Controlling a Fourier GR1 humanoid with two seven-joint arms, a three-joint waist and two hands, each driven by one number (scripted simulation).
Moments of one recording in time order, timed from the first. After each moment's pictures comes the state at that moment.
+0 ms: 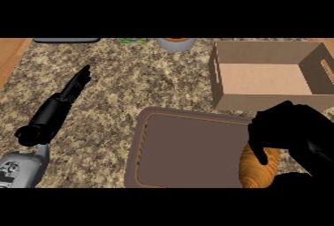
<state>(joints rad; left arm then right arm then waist) -0.21 0.41 -0.13 -1.54 0.04 -0.07 -0.08 -0.32 -0.78 0.40 -2.07 0.28 0.00 -0.05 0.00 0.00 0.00</state>
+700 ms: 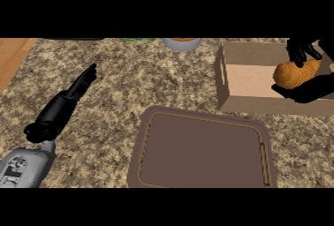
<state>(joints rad) -0.25 0.38 -0.13 -1.50 0.01 -0.11 -0.10 -0.66 -0.79 0.21 -1.40 0.26 0.18 -0.21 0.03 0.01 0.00</state>
